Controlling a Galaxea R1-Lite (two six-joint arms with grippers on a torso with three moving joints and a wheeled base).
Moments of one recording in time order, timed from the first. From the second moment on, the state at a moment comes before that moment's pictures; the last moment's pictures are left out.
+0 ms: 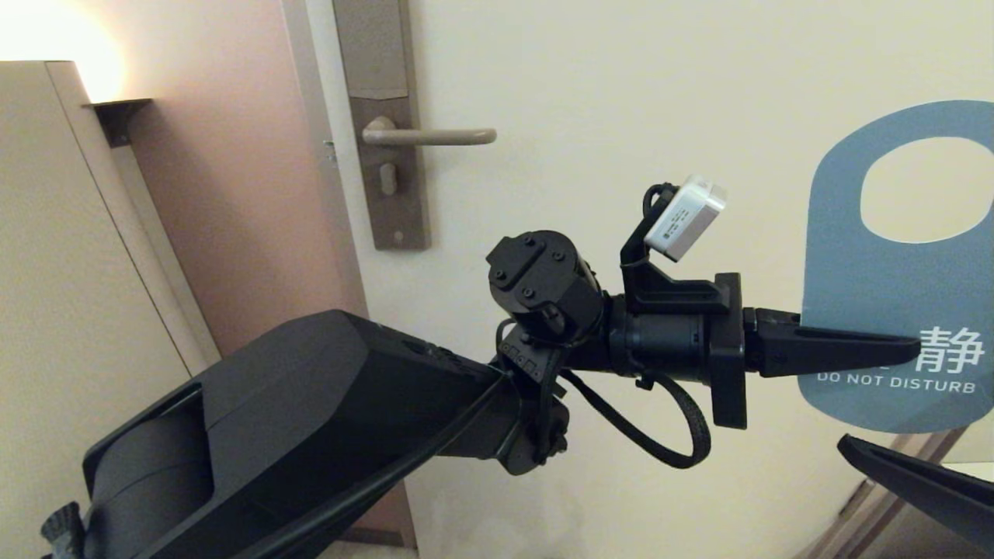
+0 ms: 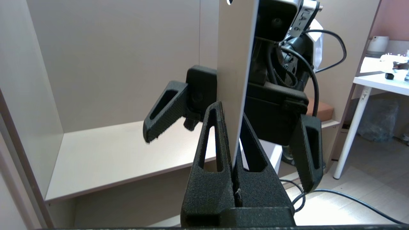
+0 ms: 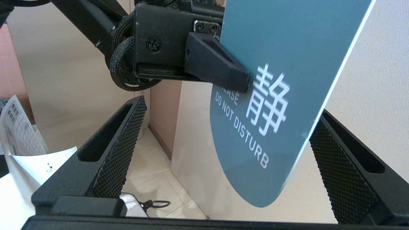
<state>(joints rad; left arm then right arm) -0.95 2.36 -1.60 -1.42 -1.05 -0.66 0.39 0.93 -0.50 -0.34 0.40 -0.14</state>
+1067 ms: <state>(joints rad) -0.95 2.34 -1.57 -1.44 -1.05 -0.67 0.39 0.93 -0.50 -0.34 0.39 -0.15</state>
